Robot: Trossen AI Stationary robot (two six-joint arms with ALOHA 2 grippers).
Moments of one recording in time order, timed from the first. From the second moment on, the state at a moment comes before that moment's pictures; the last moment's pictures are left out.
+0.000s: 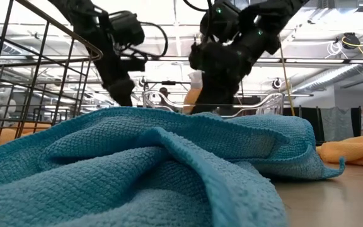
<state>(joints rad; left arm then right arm) 0.32 1.43 0.86 -0.42 -0.38 0.06 -0.05 1.76 1.07 -0.15 -0.10 0.23</state>
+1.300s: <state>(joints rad) 0.42 1.61 0.83 -0.14 -0.53 -0.46 0.01 1.71 1.10 -0.34 -0.02 0.14</state>
